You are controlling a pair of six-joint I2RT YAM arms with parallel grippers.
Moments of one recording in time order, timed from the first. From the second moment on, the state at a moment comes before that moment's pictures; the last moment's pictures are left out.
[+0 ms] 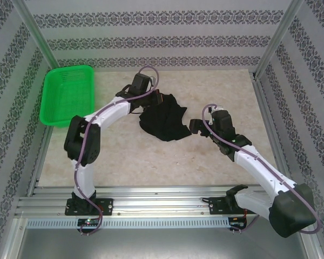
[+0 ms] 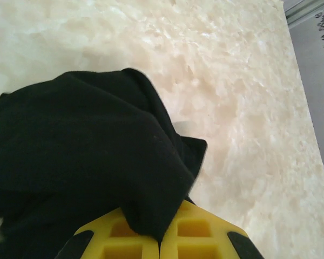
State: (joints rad) left arm -0.44 2.00 1.62 -0.33 0.25 -0.58; right arm 0.37 1.08 0.70 -0.27 0.05 0.42
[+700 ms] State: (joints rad) left arm -0.33 1.44 1.18 -0.22 0.21 -0.57; right arm 0.37 1.57 0.80 -0.24 -0.09 0.47
